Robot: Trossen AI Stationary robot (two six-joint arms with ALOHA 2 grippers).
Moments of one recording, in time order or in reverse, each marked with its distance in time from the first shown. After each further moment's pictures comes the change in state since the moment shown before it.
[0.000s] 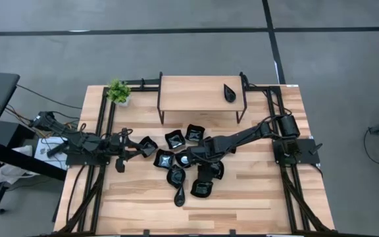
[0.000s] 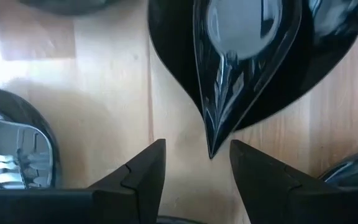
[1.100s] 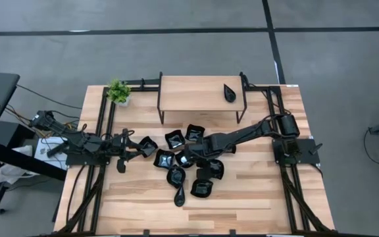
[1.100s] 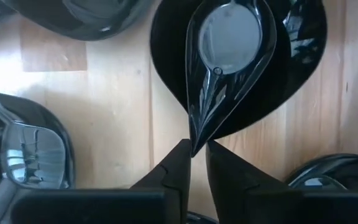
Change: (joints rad) left arm 0.001 0.044 0.000 0.000 -0.001 -0.010; right arm -0.013 -0.001 0.084 -0.100 0.000 -0.032
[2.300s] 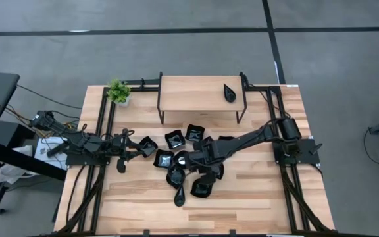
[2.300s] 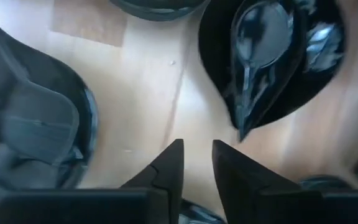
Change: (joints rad) left arm 0.000 0.000 0.000 0.001 0.000 0.000; right arm 0.072 -0.001 0.033 -0.041 0.102 -0.205
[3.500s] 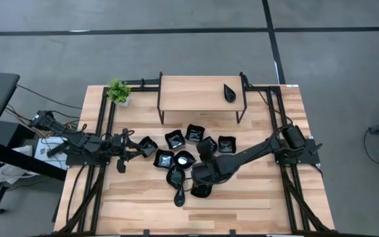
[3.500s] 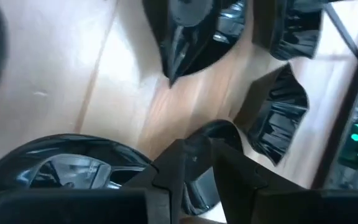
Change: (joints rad) left arm 0.000 0.000 0.000 0.005 0.000 0.013; right arm 0.125 -0.018 -0.001 -0.140 0.485 -0.047
